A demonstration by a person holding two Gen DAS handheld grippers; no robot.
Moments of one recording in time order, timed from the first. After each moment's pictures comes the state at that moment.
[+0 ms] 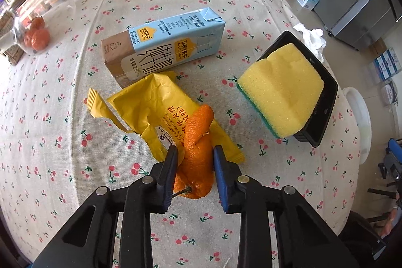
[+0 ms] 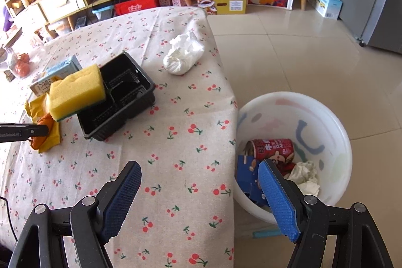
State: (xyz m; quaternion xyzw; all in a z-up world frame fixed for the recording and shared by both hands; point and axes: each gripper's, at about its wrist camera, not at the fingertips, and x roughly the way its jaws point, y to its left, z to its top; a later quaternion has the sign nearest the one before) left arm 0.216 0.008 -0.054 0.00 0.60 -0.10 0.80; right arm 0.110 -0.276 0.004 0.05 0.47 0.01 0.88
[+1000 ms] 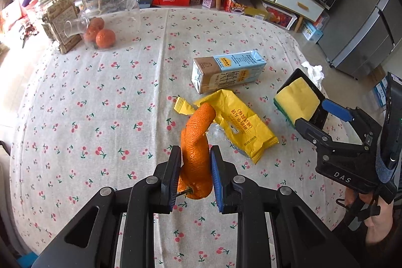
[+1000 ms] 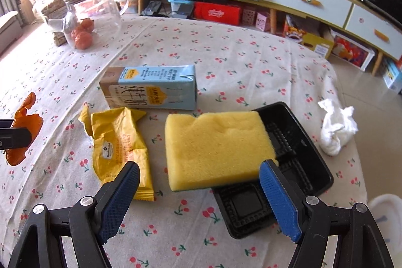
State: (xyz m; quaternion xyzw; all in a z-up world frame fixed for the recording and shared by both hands) left arm 0.168 0.102 0.001 -0.04 0.54 -0.07 0.84; right arm 0.196 -0.095 -0.016 -0.07 0.43 0.15 0.89
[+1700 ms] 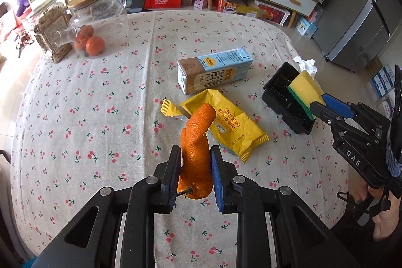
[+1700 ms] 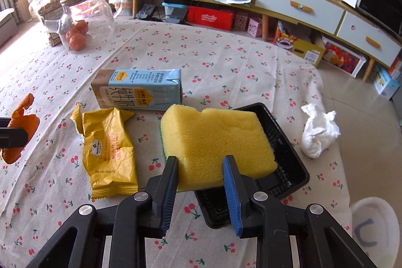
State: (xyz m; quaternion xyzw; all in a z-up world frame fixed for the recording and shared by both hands) left arm 0.164 0.079 0.006 -0.02 0.53 -0.08 0.84; right arm 0.185 -0.117 -0.003 -0.08 0.42 0.13 0.90
